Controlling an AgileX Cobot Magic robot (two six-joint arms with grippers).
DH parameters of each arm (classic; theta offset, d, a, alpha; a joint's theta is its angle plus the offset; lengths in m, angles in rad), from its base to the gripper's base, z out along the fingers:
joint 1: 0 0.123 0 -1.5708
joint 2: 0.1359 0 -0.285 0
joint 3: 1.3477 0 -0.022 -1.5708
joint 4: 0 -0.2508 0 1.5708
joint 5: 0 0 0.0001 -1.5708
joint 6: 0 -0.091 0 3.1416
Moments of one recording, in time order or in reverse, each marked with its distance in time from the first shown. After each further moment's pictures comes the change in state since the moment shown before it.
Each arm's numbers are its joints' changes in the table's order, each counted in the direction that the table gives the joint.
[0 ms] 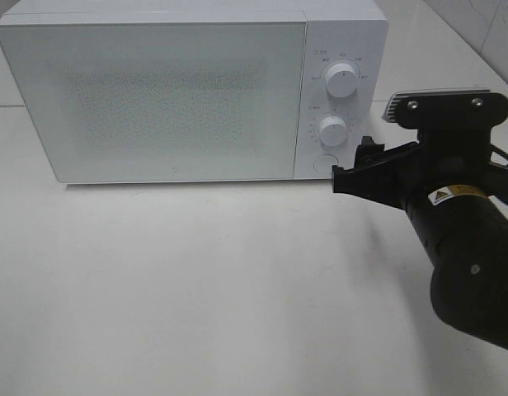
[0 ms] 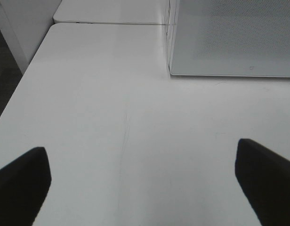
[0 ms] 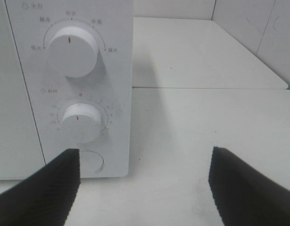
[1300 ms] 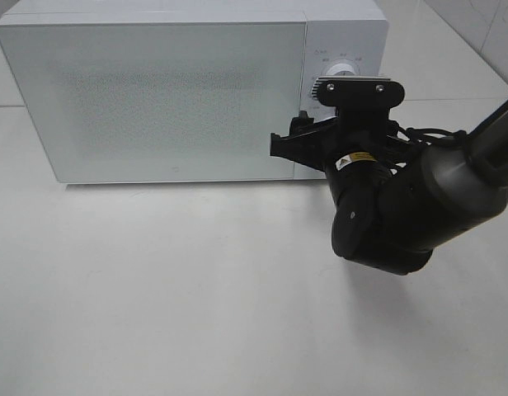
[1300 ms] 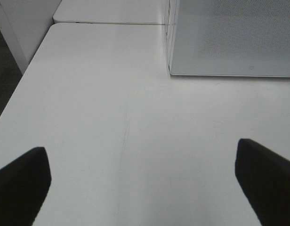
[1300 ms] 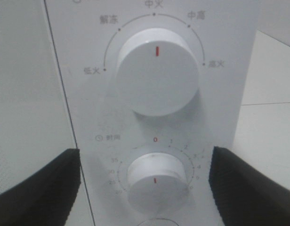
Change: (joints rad) left arm 0.000 0.000 0.000 0.000 0.000 0.000; right arm -0.117 0.327 -0.339 0.210 0.002 -0.170
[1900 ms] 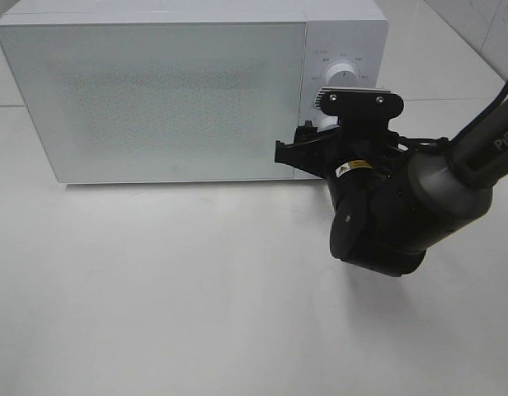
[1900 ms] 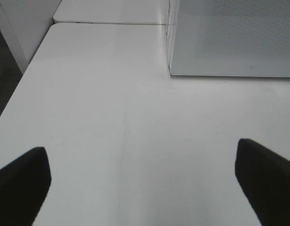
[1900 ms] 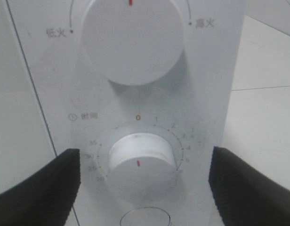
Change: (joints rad) left arm 0.000 0.000 0.000 0.000 0.000 0.000; right arm -0.023 0.058 -0.022 -0.008 0.001 -0.026
